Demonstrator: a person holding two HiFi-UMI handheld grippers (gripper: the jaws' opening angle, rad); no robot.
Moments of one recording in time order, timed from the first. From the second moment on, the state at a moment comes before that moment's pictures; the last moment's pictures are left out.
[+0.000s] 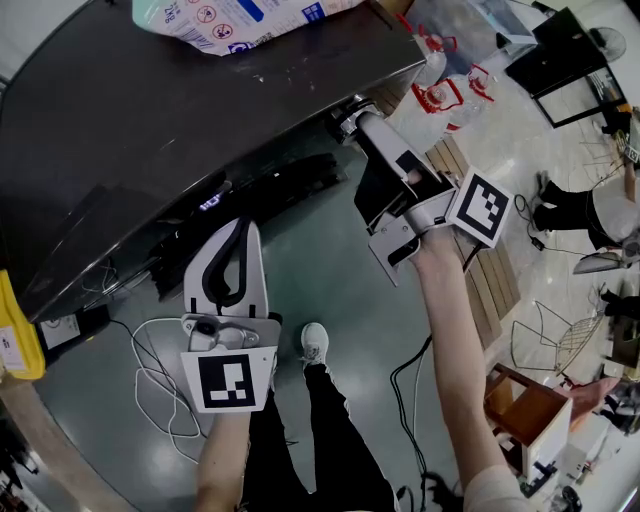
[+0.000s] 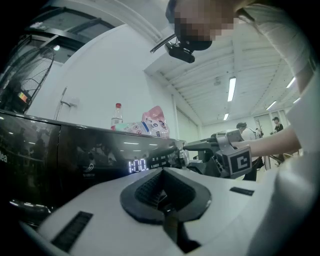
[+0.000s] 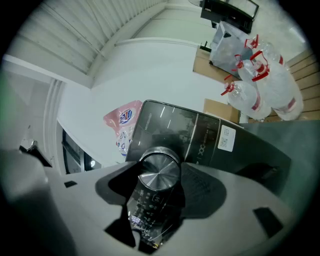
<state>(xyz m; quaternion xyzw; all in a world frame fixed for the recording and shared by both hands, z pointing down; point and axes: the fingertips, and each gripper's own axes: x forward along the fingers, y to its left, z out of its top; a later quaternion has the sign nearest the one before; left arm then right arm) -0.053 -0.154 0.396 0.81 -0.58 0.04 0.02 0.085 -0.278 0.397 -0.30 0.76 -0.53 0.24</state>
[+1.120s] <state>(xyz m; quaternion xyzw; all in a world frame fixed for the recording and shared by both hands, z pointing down) -0.056 -0.147 0.395 0.81 -0.58 0.04 0.01 0.086 -0.278 0.409 -0.23 0.59 -0.69 0.35</state>
